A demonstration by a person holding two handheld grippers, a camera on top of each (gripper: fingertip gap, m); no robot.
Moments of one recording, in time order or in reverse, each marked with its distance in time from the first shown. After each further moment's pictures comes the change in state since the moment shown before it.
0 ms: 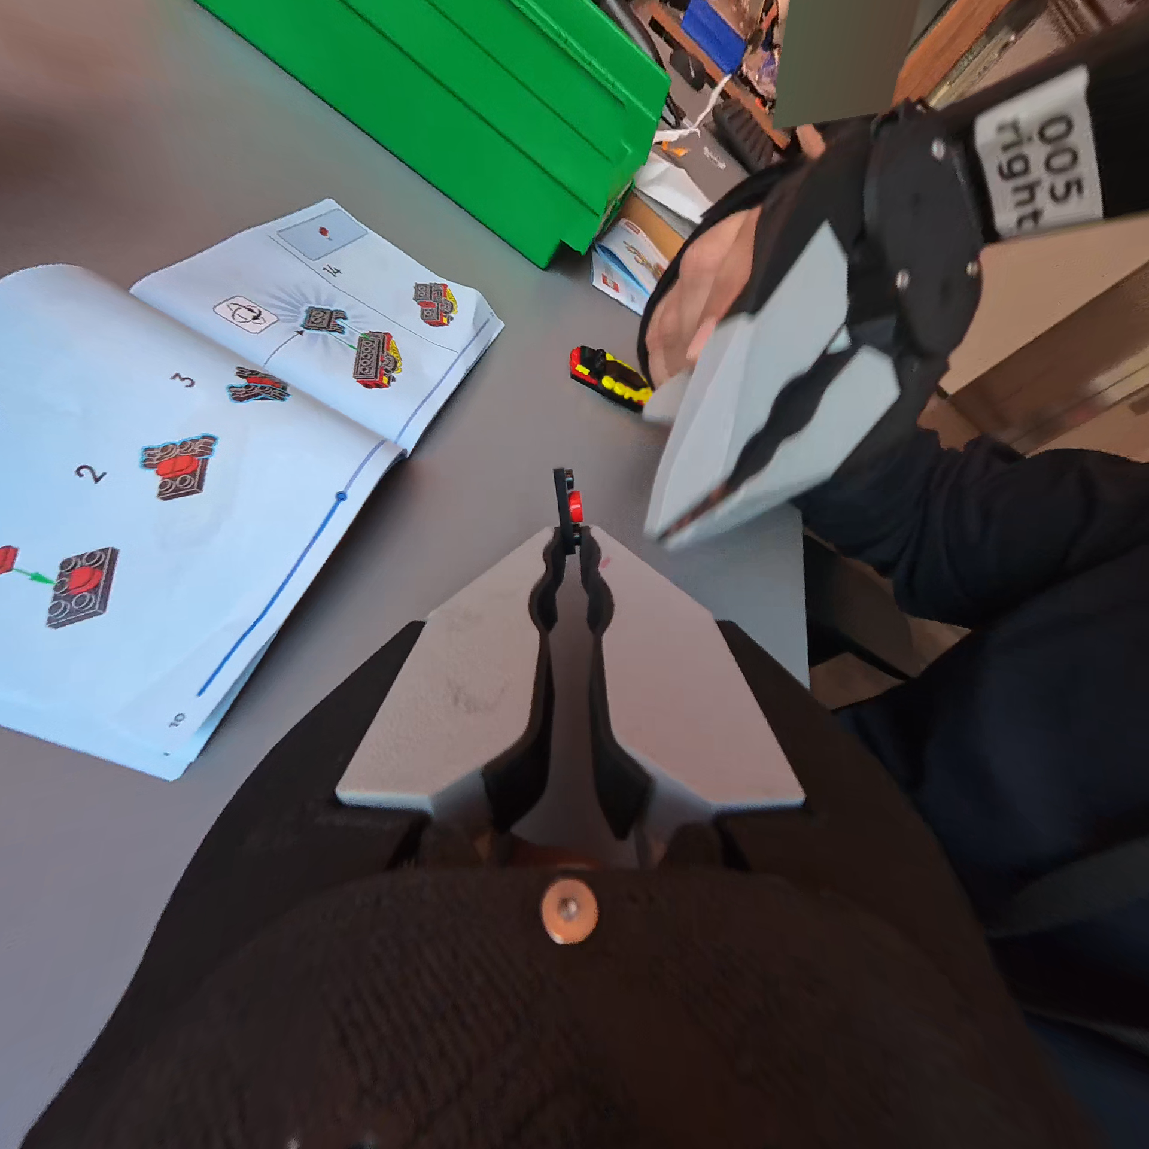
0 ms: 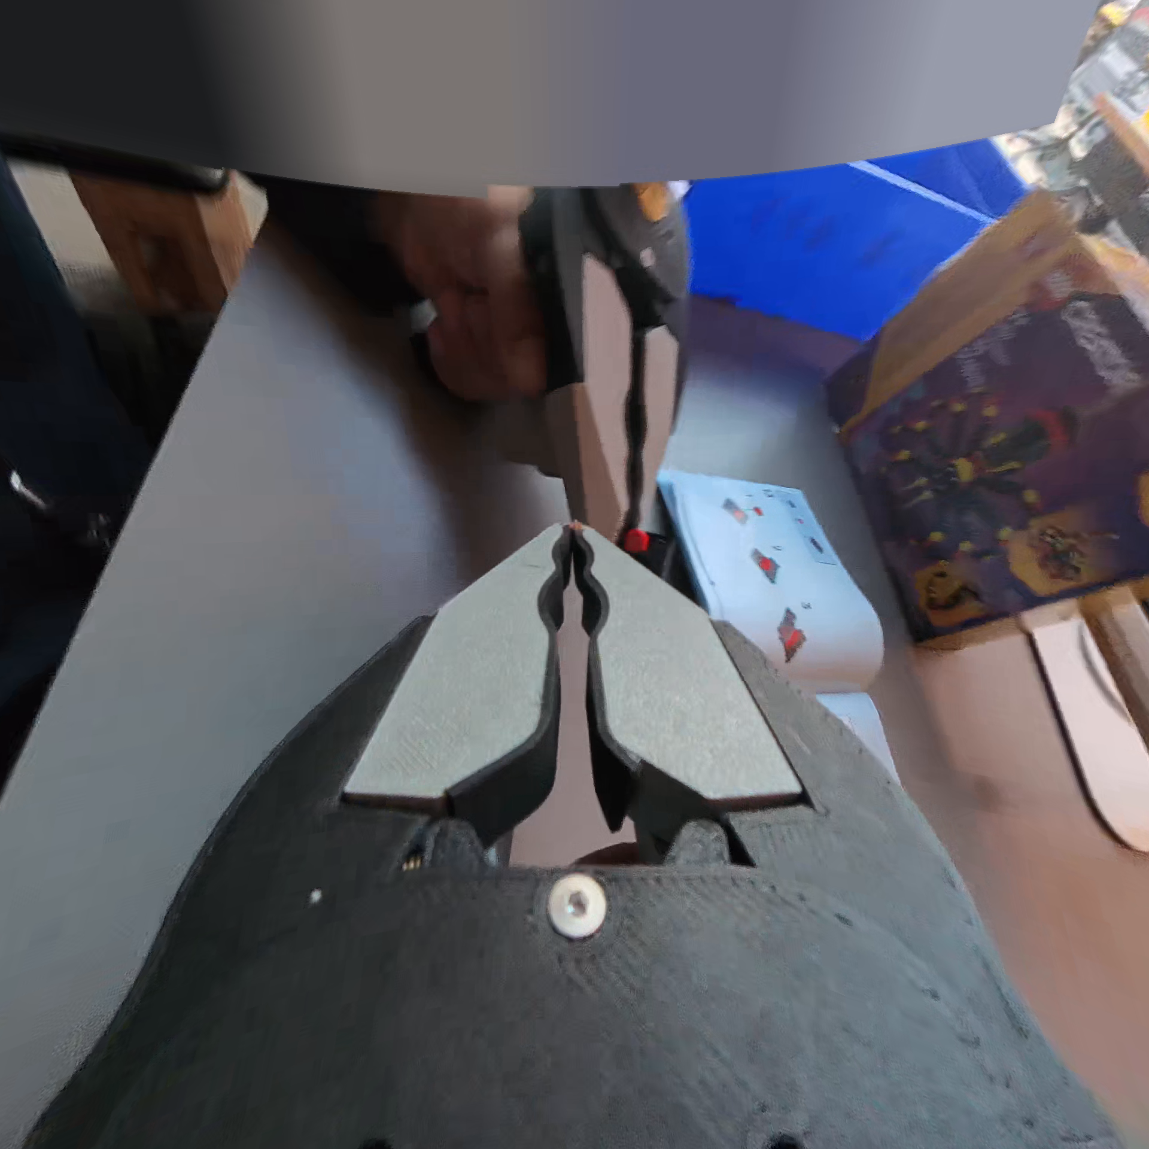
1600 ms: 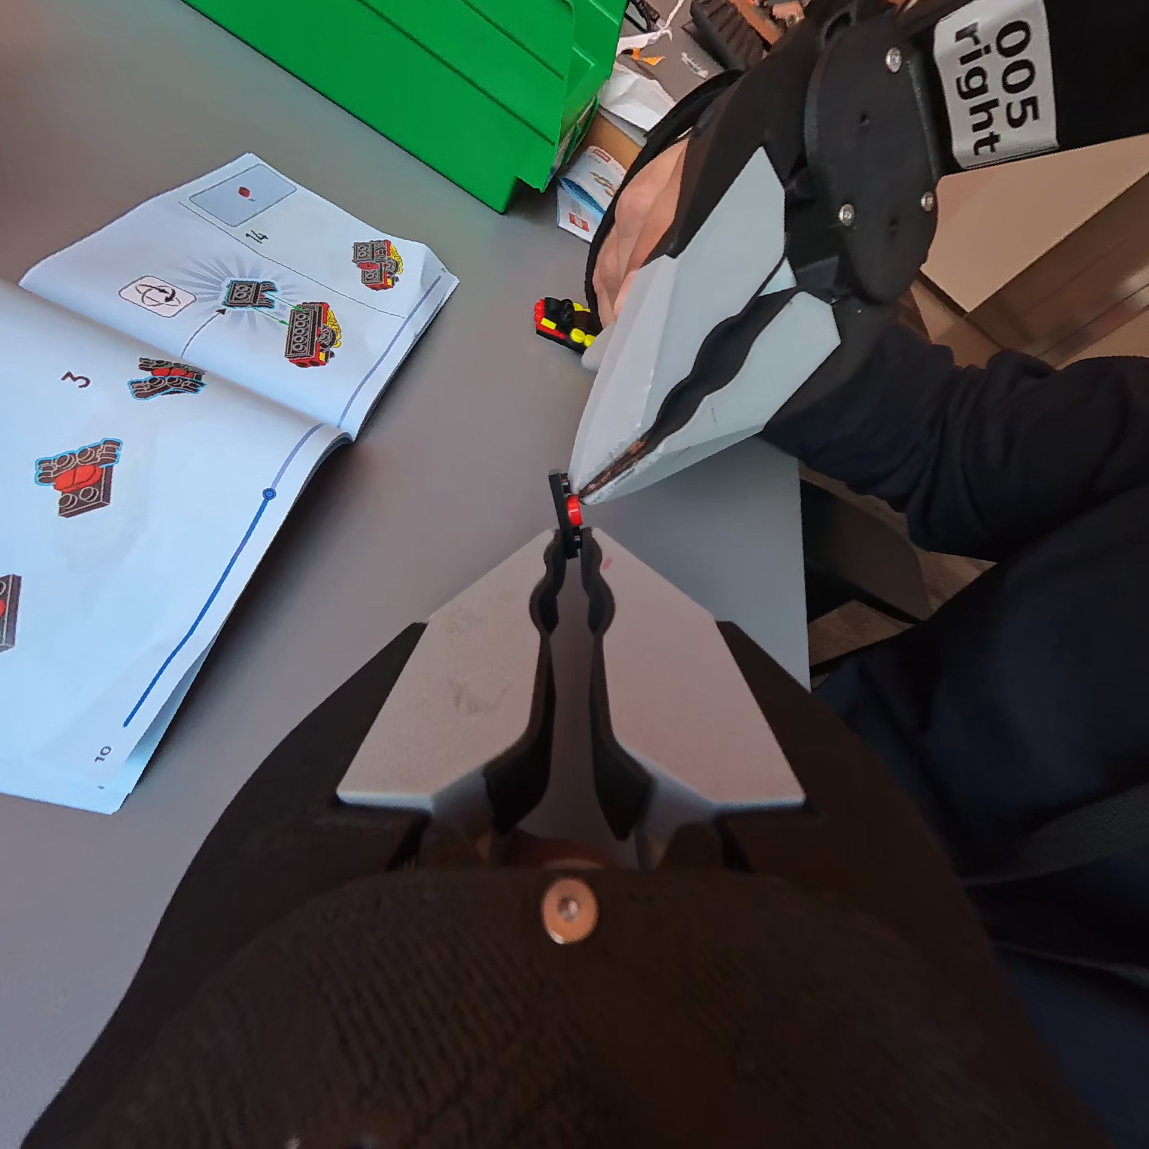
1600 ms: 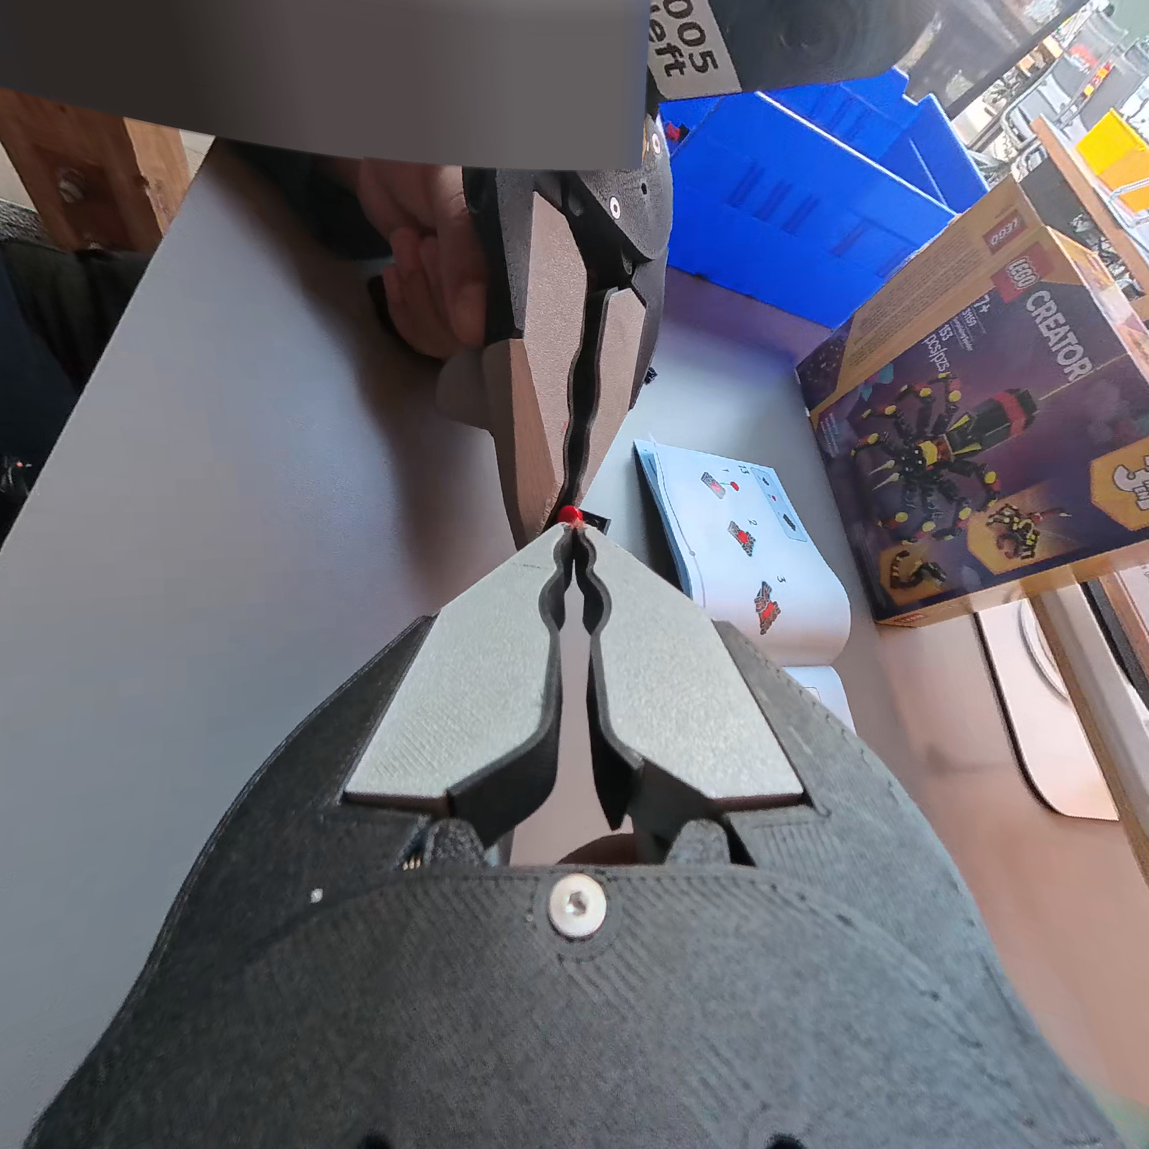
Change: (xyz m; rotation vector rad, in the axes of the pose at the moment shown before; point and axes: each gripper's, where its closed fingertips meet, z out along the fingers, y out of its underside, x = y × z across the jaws) left arm 0.013 0.013 0.007 -0.085 0.019 0.078; right arm 0.005 0.016 -0.001 -0.024 0.057 -0.068
